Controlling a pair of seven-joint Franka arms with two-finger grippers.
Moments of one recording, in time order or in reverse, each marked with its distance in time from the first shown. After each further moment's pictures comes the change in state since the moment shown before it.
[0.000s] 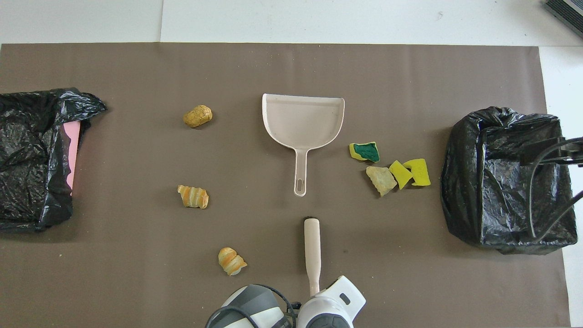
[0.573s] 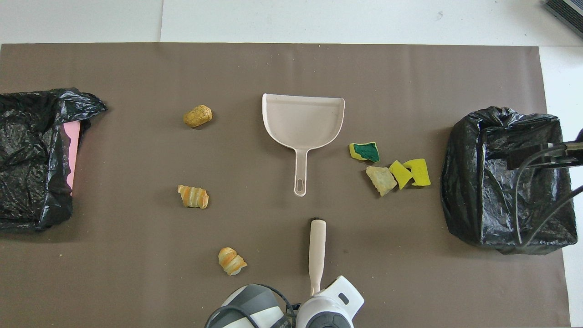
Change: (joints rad) left arm 0.000 0.000 0.000 -0.001 0.000 -0.010 0.000; right arm 0.019 -0.016 0.025 -0.057 0.003 0.056 -0.023
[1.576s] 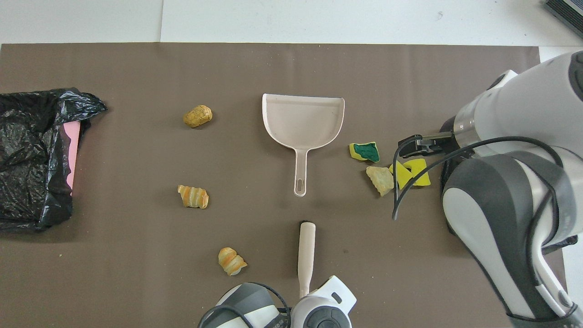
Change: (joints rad) left arm 0.004 -0.035 0.021 -0.001 0.000 -0.145 -0.003; right arm 0.180 0.125 0.014 -0.090 0.069 0.217 0.182
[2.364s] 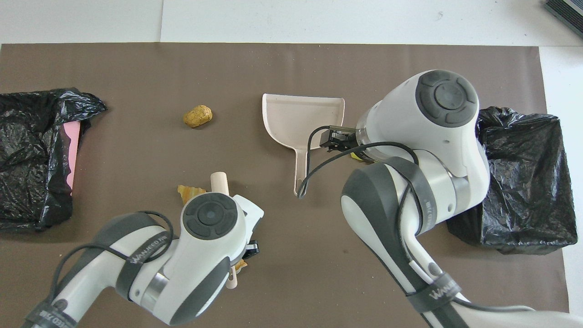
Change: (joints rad) left arm 0.472 -0.085 0.022 0.069 0.090 -0.280 0.201; right arm 0.180 0.200 0.012 0.057 0.062 0.187 0.433
